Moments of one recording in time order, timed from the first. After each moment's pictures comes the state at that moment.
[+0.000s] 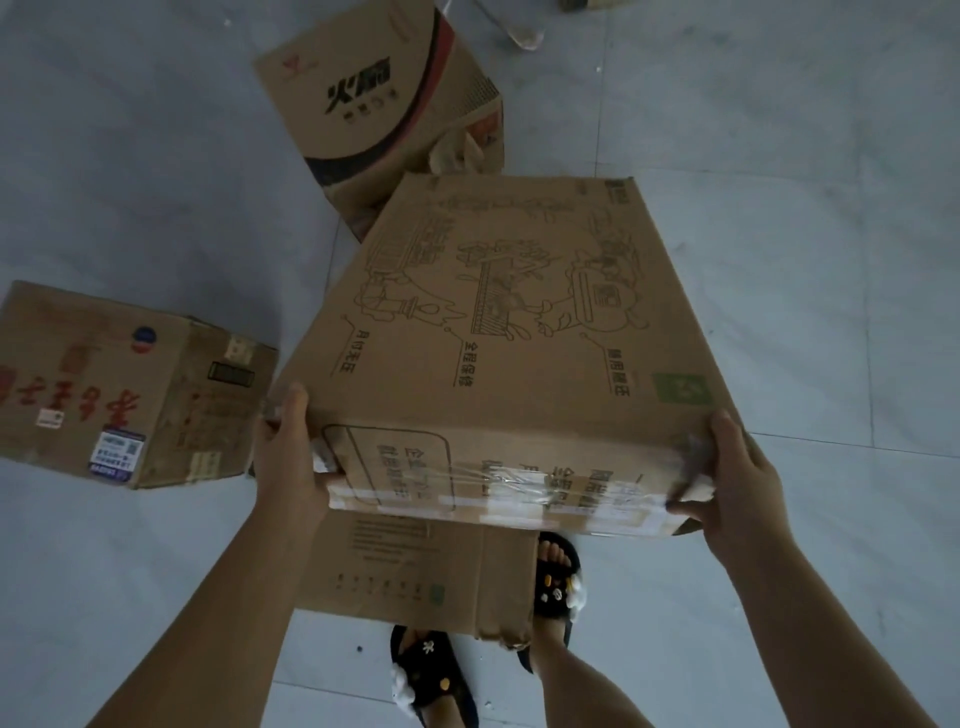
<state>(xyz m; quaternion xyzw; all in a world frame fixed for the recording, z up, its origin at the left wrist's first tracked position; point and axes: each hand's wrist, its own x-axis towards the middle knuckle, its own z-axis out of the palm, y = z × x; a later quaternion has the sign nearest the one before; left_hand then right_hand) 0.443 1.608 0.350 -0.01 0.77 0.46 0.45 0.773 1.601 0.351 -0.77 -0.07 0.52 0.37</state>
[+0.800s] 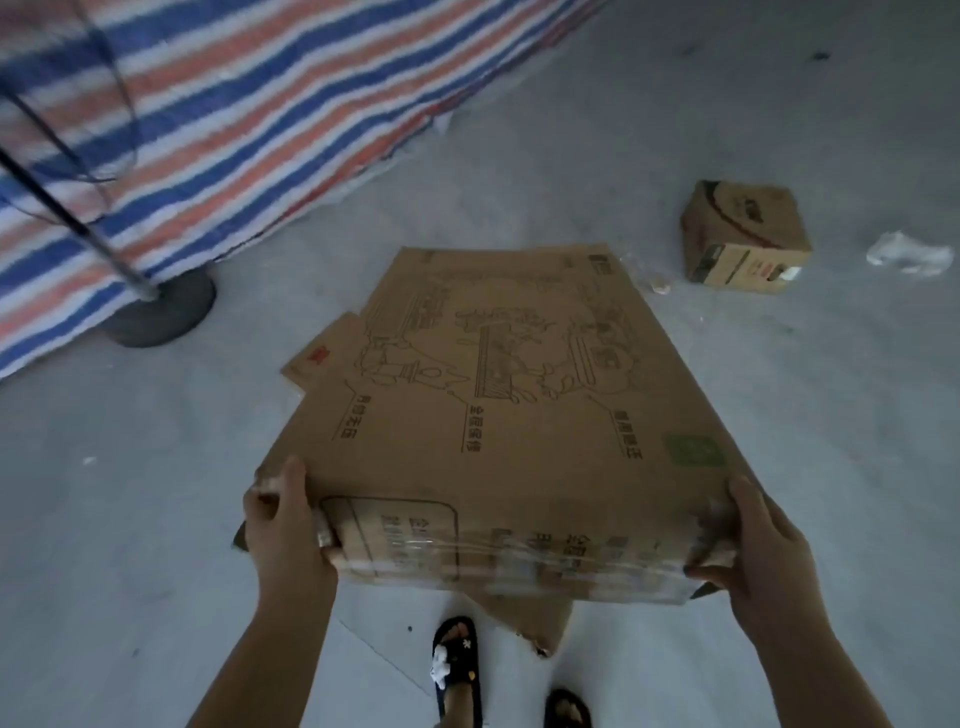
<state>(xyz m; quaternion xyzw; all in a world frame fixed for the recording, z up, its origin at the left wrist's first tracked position) 0.371 1.320 0.691 -0.10 0.72 0.64 0.25 0.678 1.453 0.689 -0.66 -0.30 0.58 0.37</state>
